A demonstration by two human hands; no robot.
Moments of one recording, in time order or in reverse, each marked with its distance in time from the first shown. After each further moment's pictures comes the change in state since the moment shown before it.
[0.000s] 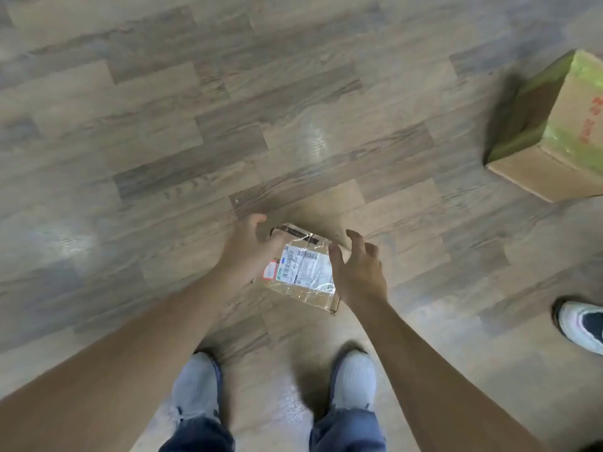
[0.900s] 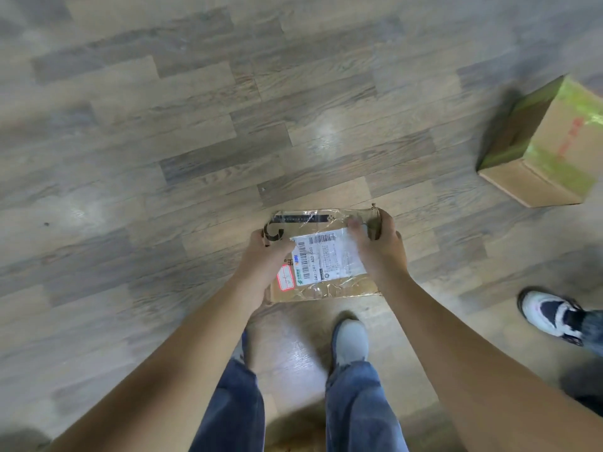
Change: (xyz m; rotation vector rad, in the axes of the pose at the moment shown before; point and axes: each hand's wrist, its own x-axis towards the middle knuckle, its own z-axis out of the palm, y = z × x) left_hand -0.117 0.055 -0.074 -0.557 -0.087 -0.420; right_hand -0.065 -0.066 -0.074 0.204 0.031 0.067
